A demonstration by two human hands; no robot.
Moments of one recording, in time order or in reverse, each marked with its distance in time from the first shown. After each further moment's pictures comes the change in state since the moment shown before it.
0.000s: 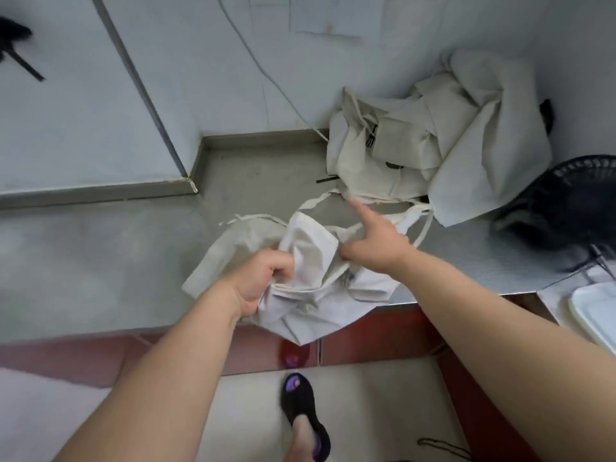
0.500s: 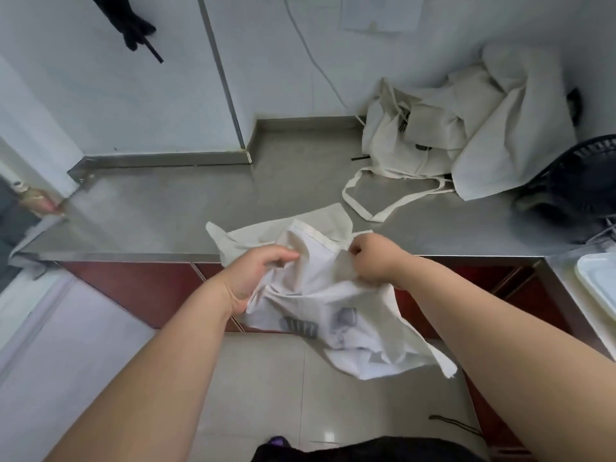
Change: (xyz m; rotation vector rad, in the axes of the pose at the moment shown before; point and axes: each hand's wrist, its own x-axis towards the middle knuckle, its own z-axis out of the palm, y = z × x) left_hand -0.140 -0.070 -0.002 -0.171 0.072 -0.030; right_hand -0.128 -0.008 0.054 -0.110 -0.228 -0.080
